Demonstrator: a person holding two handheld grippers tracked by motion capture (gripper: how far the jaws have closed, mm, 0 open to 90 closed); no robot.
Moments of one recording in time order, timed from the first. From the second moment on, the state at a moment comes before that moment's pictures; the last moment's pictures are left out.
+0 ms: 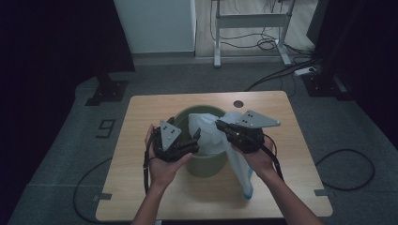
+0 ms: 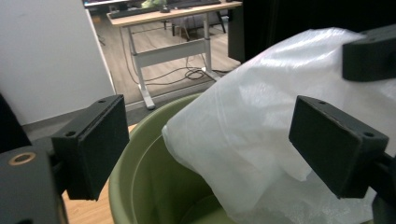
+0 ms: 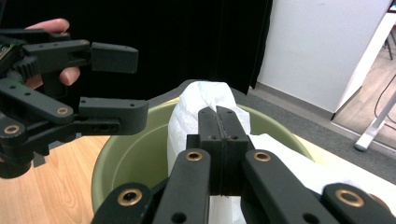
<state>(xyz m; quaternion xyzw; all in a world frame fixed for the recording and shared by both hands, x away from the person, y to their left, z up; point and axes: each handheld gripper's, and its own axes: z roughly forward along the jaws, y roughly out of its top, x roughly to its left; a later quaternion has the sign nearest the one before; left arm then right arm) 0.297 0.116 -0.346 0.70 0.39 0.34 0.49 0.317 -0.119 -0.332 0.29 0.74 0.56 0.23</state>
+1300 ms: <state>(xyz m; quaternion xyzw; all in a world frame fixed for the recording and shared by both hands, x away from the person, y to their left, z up) 0.311 0.117 -0.366 0.71 0.41 0.32 0.47 0.260 -0.182 -0.391 0.33 0.72 0.57 0.21</state>
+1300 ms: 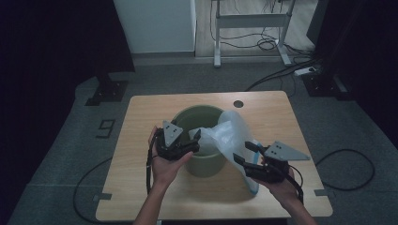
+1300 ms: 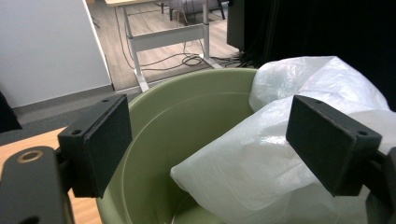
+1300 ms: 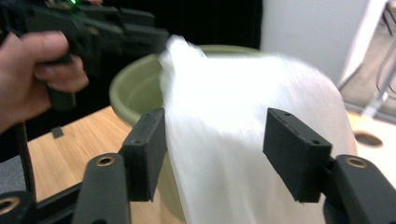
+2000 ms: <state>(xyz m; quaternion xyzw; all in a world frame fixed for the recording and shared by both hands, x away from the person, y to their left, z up) 0.308 0.118 -0.360 0.71 0.41 0.32 0.48 0.255 -0.177 -0.472 0.42 0.71 0.52 0.24</state>
